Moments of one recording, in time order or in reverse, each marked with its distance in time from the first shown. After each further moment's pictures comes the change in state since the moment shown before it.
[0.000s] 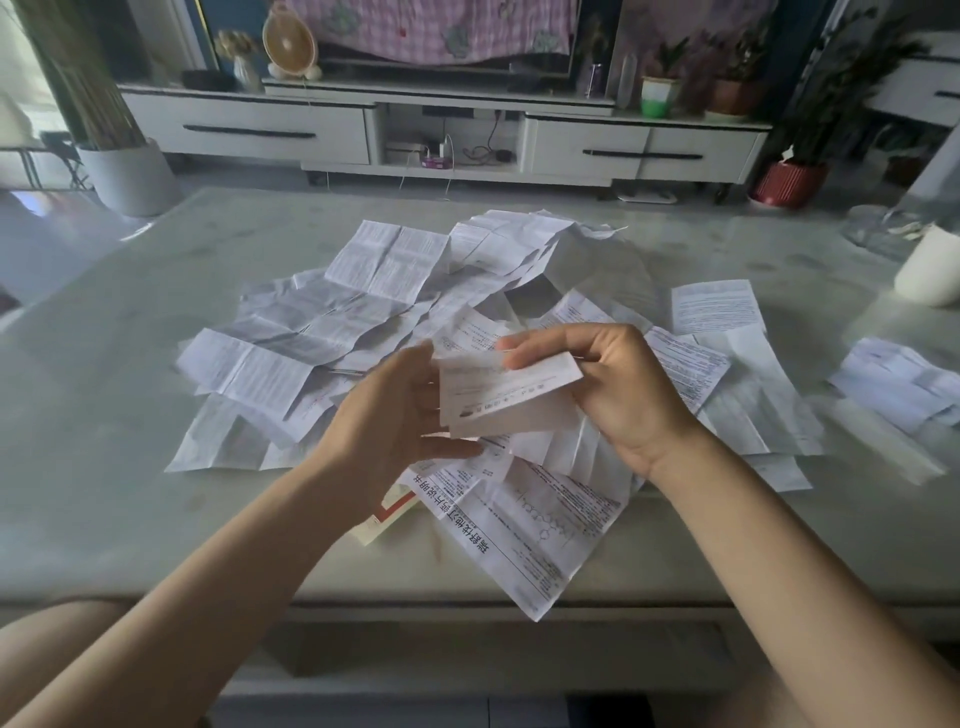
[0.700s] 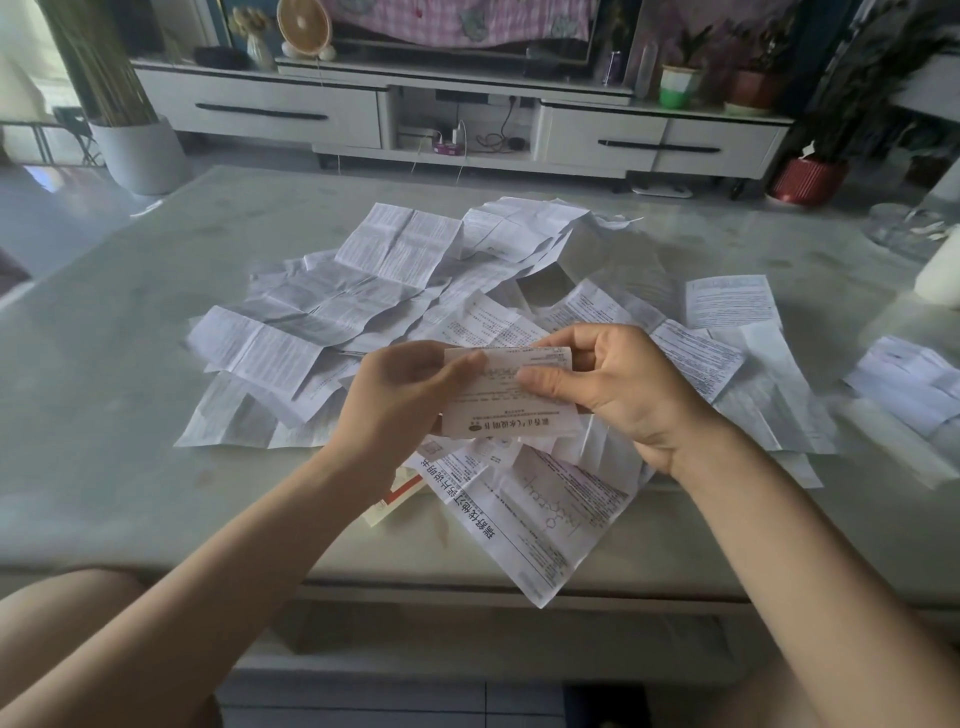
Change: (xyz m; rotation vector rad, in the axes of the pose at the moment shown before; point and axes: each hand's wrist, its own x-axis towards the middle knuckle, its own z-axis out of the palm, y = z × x) left_hand 0.008 -0.016 -0.006 0.341 0.202 0.245; right_hand -0.001 0.003 -0.004 -0.038 -0.061 0.230
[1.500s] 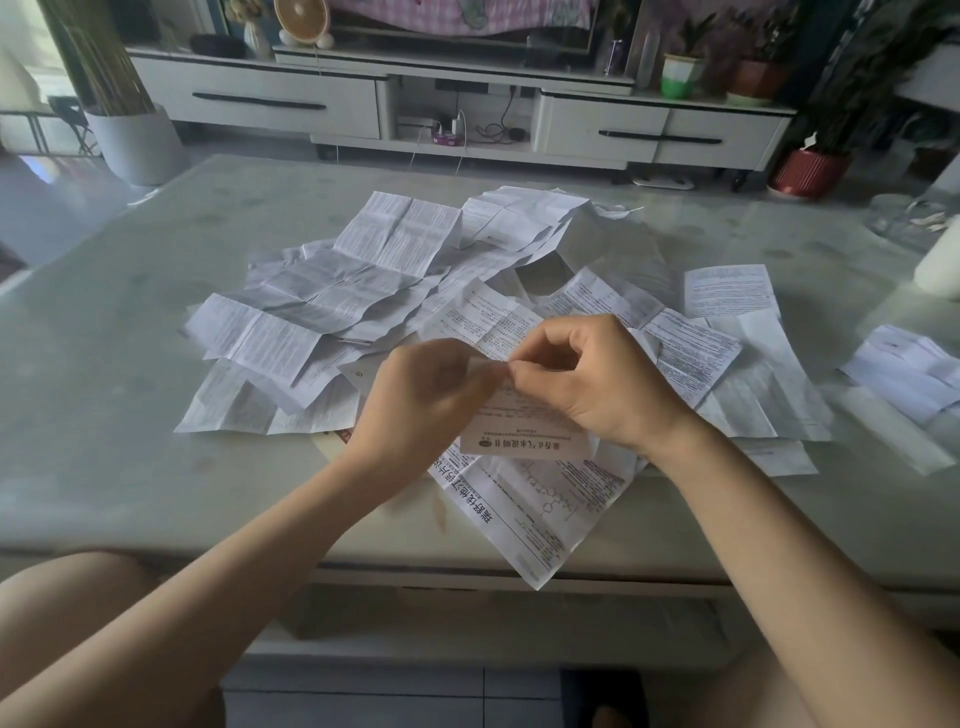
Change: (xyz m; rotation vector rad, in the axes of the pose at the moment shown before) left_hand -0.010 -0.004 0.010 0.235 -0.025 0.192; right_hand -0.003 0.000 0.013 -0.380 0.017 -0.271
